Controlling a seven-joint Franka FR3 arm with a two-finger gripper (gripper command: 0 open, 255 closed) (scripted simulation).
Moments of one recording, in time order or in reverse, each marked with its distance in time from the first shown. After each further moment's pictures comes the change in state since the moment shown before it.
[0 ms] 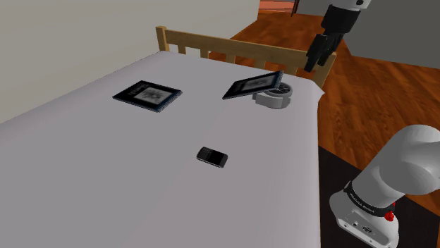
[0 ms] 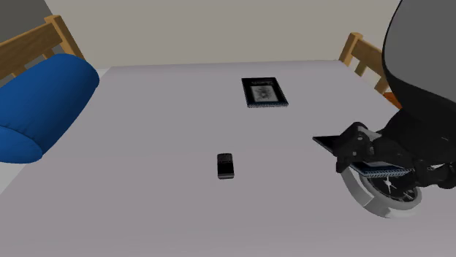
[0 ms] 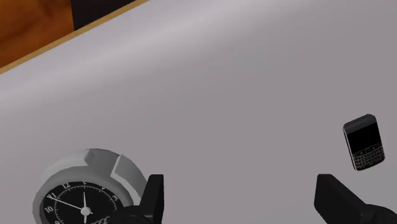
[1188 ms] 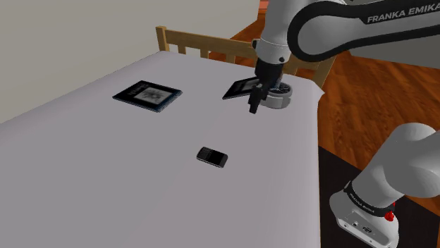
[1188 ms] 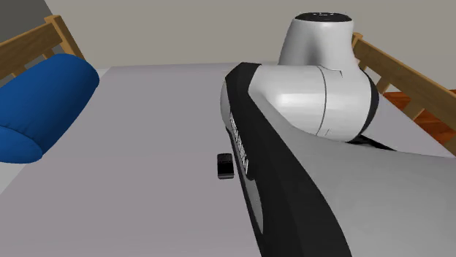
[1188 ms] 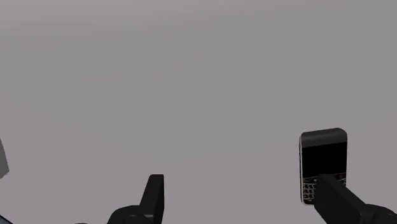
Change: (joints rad) arm 0.133 0.325 0.225 -0.059 0.040 0.368 0.020
